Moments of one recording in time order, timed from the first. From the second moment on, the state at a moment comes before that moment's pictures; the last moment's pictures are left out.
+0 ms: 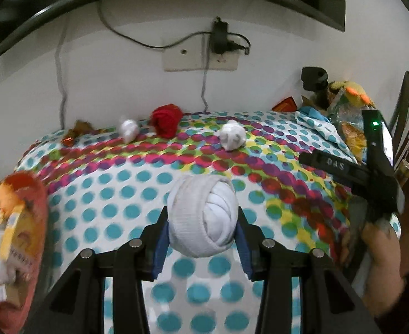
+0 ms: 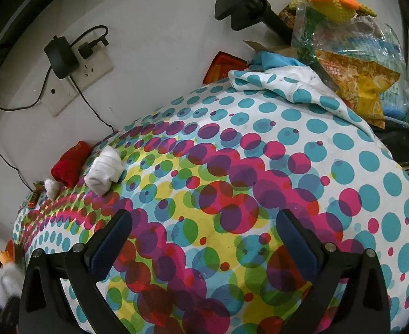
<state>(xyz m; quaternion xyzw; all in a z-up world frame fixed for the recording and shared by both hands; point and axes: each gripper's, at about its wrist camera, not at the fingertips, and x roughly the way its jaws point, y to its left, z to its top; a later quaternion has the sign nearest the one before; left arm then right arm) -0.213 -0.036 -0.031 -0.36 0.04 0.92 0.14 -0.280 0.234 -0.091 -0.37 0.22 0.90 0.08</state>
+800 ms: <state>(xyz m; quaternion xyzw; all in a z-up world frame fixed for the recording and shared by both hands) -0.143 -0.206 -0.007 -0.36 0.01 0.93 -0.04 -0.280 0.234 -0.089 -0.37 0.22 0.90 0.08</state>
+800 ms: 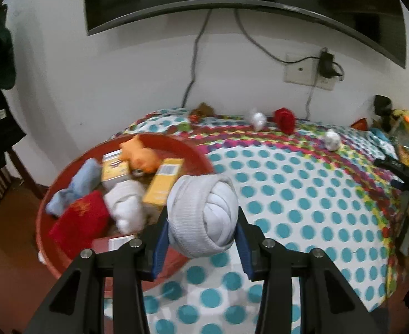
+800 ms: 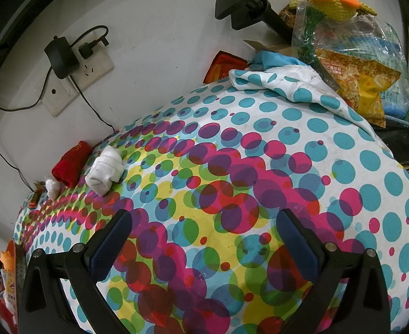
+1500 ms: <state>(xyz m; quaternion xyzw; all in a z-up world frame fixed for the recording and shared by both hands) -0.116 -0.288 -0.036 -0.38 -0.01 0.92 -0.13 -0.280 0.233 -0.090 -0.37 0.22 0.90 0.08</state>
